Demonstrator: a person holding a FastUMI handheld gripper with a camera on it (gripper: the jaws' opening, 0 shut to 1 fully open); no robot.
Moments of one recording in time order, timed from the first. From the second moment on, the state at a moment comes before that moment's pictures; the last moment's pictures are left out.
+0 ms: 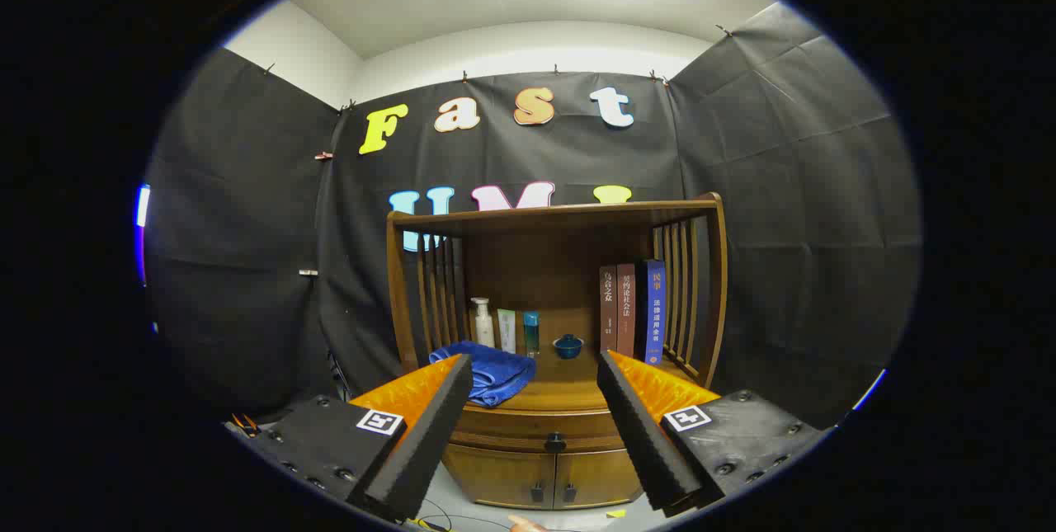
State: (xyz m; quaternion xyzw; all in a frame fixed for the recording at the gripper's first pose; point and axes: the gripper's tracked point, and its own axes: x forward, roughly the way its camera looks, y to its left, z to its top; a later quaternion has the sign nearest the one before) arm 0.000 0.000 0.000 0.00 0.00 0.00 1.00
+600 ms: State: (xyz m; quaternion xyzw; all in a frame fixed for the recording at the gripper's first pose) arm 0.002 -0.005 0.005 0.00 0.00 -0.01 1.00
